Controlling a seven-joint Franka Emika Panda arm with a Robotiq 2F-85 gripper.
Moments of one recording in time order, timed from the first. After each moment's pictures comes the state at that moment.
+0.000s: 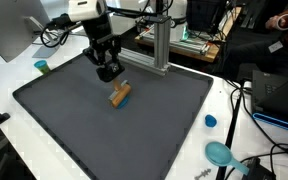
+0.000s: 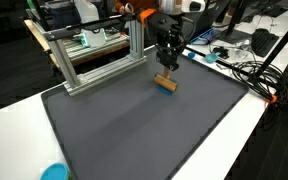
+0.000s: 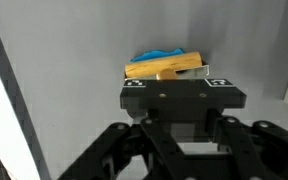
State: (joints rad) arm -0.06 0.35 0.09 -1.88 0.06 2.27 -1.52
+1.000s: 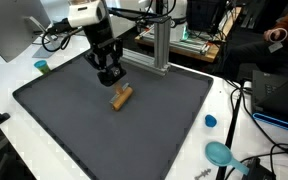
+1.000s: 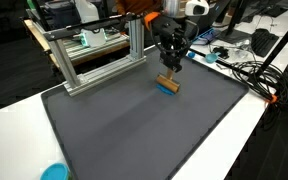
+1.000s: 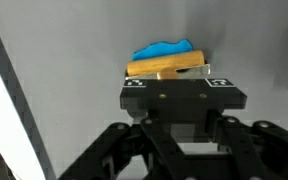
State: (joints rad) arm -0.07 0.39 0.11 -1.85 0.06 2.27 -1.48
